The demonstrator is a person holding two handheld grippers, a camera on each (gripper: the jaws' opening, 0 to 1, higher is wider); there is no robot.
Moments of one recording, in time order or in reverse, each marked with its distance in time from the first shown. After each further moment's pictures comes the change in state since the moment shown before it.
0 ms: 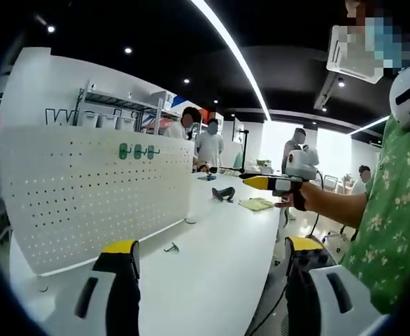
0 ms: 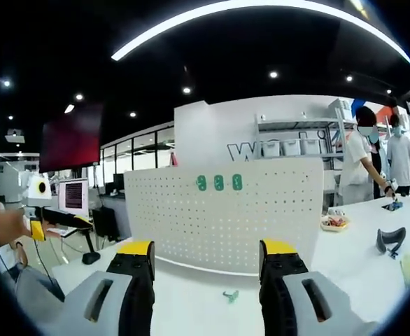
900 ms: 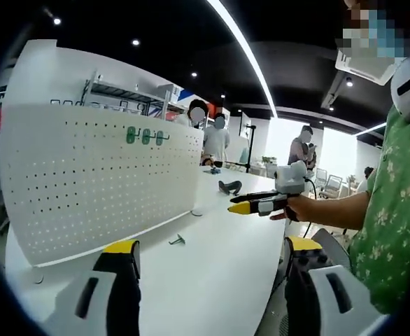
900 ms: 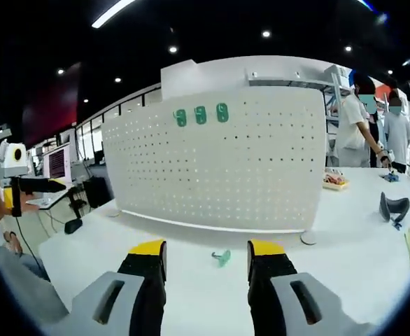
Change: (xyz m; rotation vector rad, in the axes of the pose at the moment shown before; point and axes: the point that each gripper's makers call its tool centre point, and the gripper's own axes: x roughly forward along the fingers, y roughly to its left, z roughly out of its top) left arm 0.021 0.027 -0.023 -0.036 0.027 0.024; right arm 0.065 -0.042 -0.108 0.004 0.272 -0.058
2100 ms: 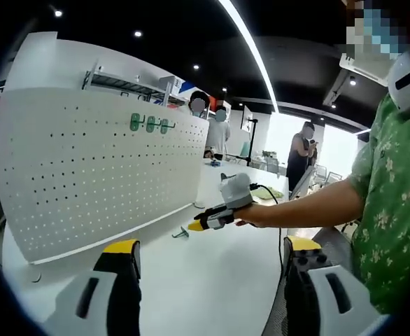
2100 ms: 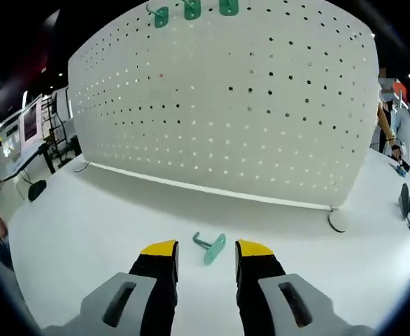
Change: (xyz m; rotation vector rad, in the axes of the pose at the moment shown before) left arm 0.016 0.020 -0.014 -0.018 0.054 -0.004; right arm 0.130 -0.020 -0.085 -0.021 0.300 -0.029
